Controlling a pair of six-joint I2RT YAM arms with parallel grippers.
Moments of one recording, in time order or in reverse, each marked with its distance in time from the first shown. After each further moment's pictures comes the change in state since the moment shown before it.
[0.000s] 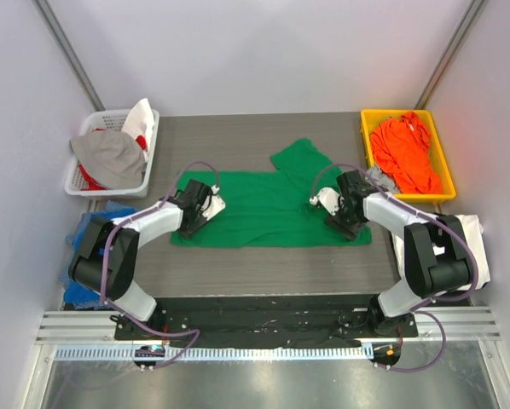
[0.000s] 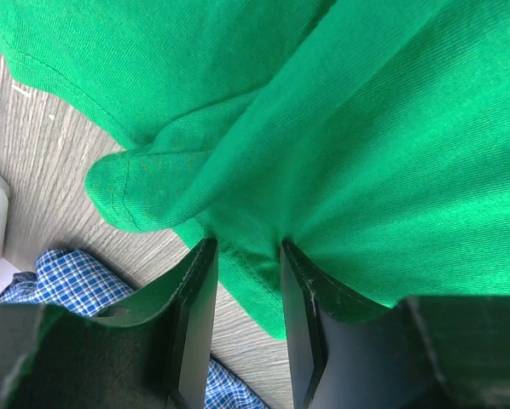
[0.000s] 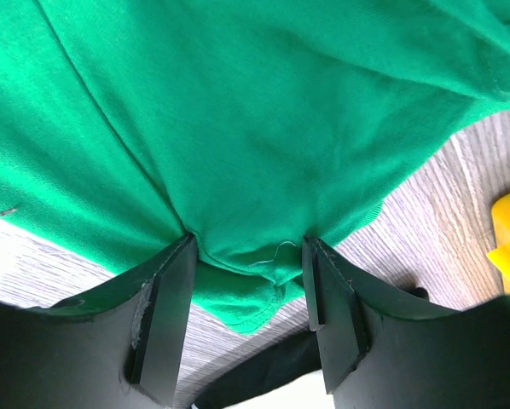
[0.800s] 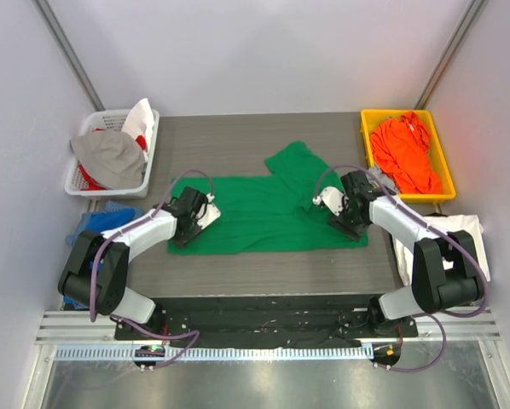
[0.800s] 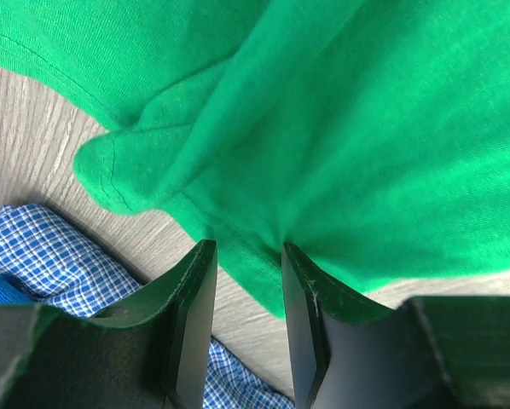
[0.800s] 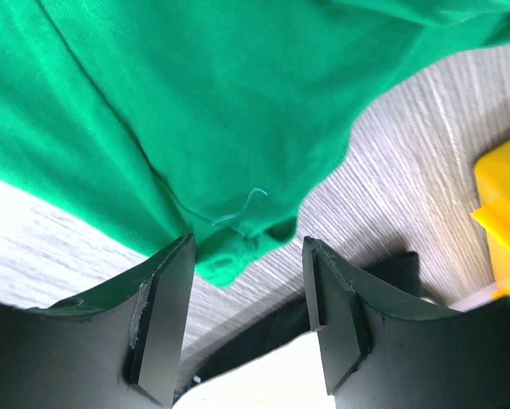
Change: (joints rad) left arm -0.005 -0.112 -0.081 -0.078 0.002 -0.023; right arm 0.000 -0.108 -0.016 -0.061 0.008 -0.008
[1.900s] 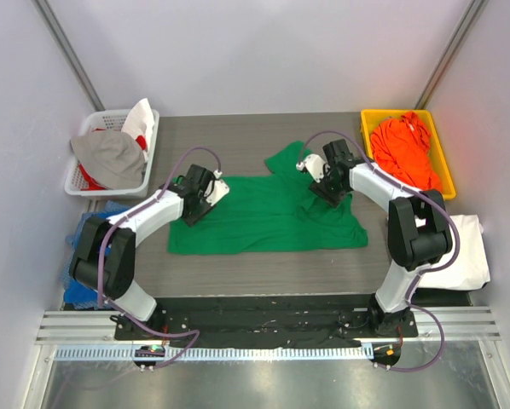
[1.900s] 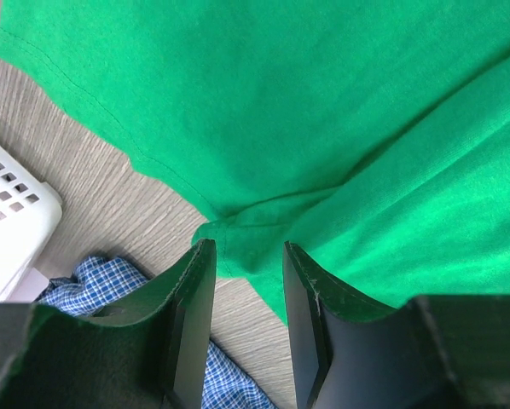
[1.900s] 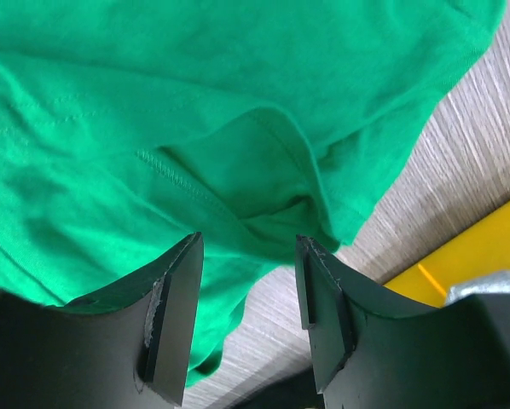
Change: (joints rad) left arm -0.011 0.115 0.243 -0.023 0.034 -0.023; right arm 0.047 0.332 0.386 0.051 -0.069 0.089
